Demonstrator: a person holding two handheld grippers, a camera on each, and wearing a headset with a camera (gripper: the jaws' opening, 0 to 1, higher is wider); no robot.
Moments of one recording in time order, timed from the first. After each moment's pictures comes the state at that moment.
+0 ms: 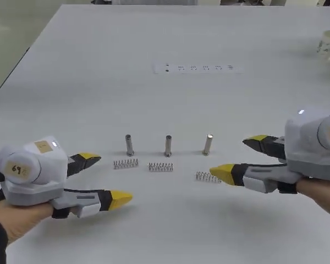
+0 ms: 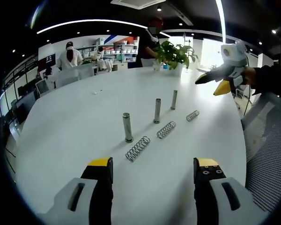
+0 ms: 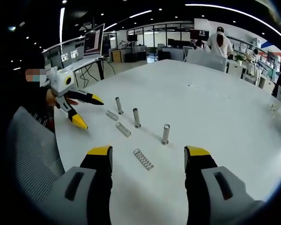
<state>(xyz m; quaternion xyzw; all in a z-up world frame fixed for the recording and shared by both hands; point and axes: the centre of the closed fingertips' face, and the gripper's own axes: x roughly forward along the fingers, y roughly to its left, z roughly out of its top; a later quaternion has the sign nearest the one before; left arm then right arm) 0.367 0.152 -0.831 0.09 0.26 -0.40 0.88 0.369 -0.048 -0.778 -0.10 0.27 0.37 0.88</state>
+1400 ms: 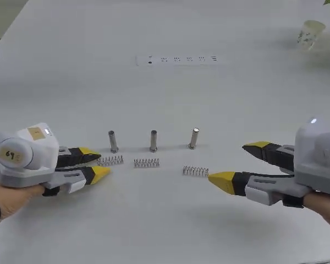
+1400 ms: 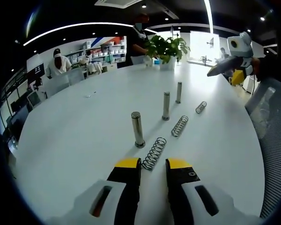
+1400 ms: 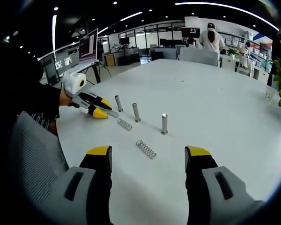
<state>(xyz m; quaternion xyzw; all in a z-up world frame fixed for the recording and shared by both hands) 0.402 0.151 -0.850 0.14 0.25 -0.44 0.85 0.352 -0.060 -0.780 -0.07 0.28 0.34 0.89</state>
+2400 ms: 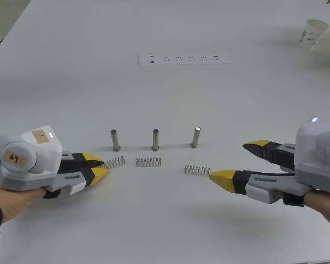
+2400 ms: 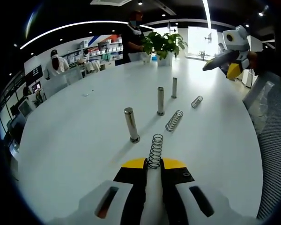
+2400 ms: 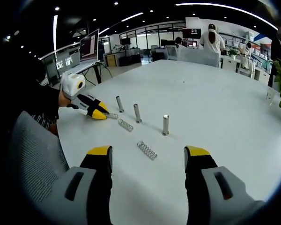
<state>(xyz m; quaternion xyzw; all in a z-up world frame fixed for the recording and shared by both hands) 0.388 0.152 -0.851 0.16 0.26 -0.44 0.85 0.353 -0.058 -0.779 -0.07 0.27 0.35 0.89</state>
